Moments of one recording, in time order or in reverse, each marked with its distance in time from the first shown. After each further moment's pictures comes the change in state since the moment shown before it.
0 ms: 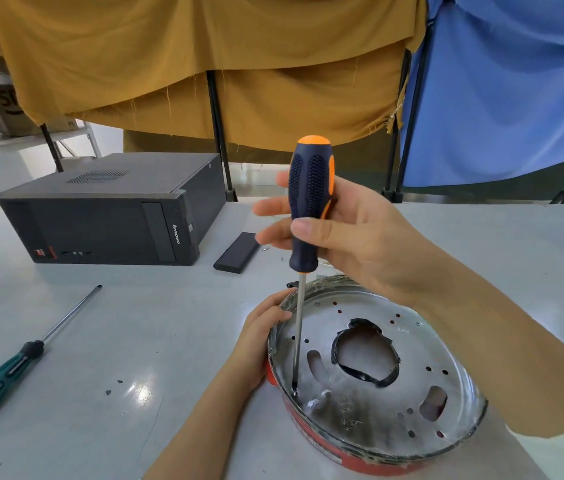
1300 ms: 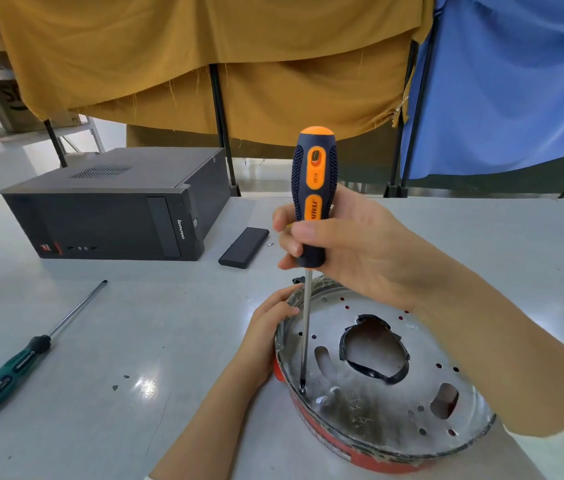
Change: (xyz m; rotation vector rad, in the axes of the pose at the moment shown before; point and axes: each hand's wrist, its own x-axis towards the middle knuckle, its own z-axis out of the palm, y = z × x) left_hand 0.001 -0.001 -0.001 0.019 -0.003 -0.010; right_hand 0.003 0.008 0.009 0.083 0.041 0.115
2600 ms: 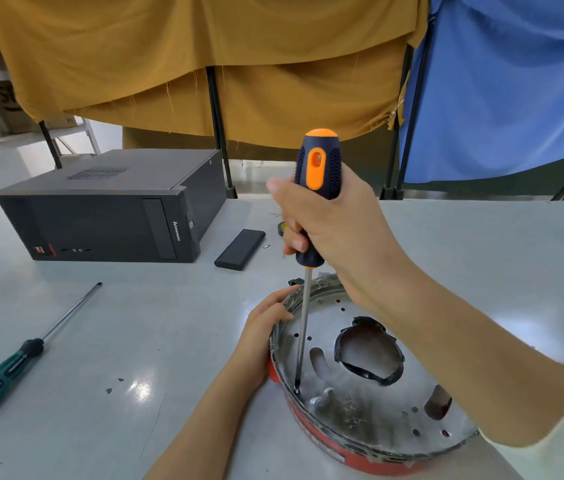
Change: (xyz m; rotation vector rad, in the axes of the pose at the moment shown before) left_hand -0.005 0.006 0.004 0.017 0.018 -0.013; right_hand 0.016 0.001 0.018 -0.287 0.425 -0.171
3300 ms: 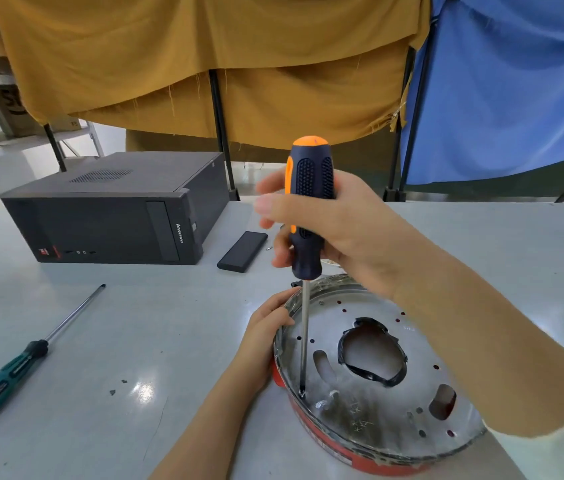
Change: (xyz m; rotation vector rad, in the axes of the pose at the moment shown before) left_hand -0.003 0.001 0.000 0.016 0.022 0.004; right_hand 0.002 -0.015 -0.011 0.030 -0.273 0.131
